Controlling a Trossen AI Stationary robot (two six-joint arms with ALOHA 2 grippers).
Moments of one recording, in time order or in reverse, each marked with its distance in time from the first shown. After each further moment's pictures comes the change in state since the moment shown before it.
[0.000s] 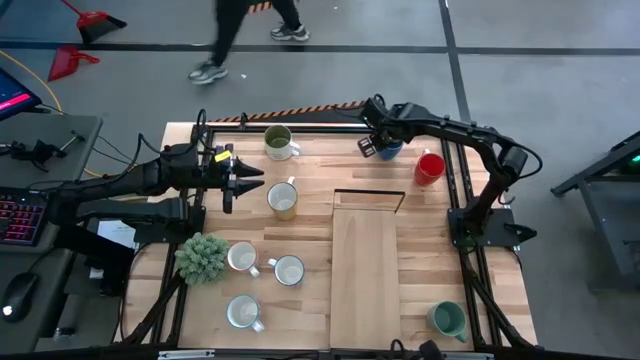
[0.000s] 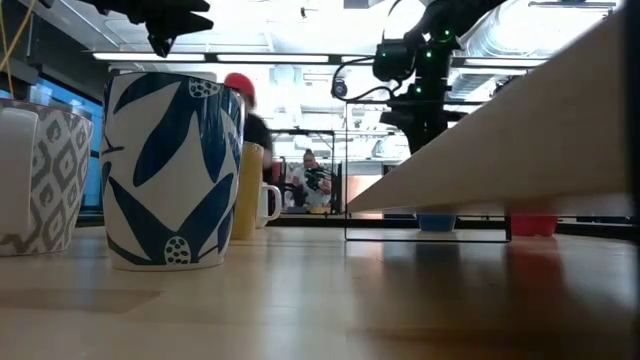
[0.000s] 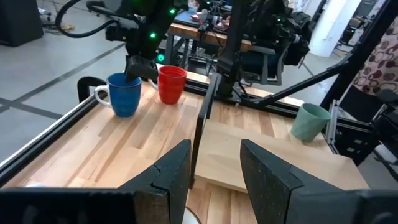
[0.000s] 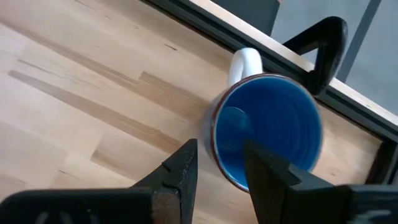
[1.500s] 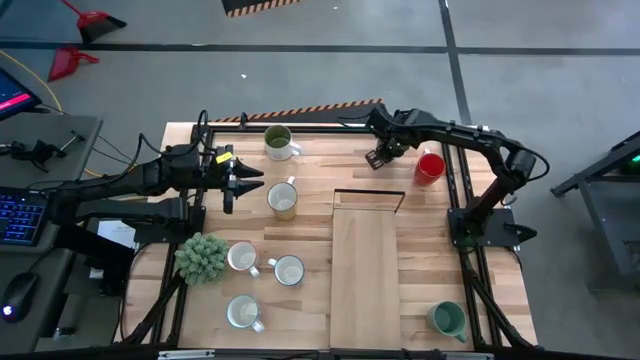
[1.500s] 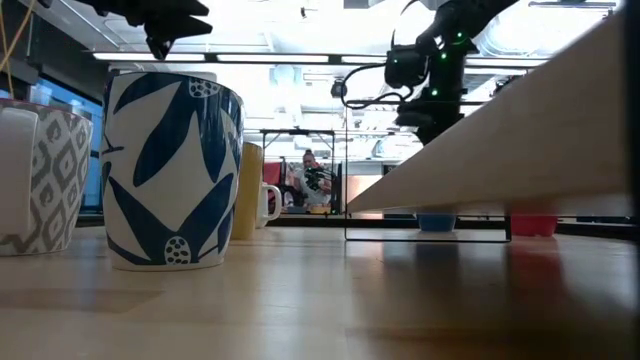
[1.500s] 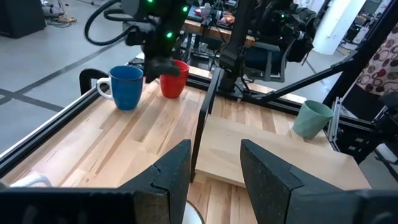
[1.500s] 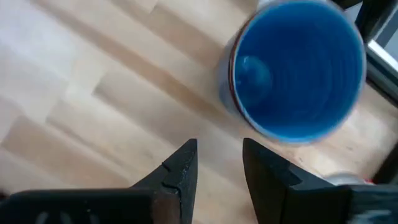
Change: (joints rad) left arm -0.001 0.000 -0.001 -0.025 -0.012 -0.017; right arm 0.002 -0.078 -0.117 -0.049 -0.120 -0.099
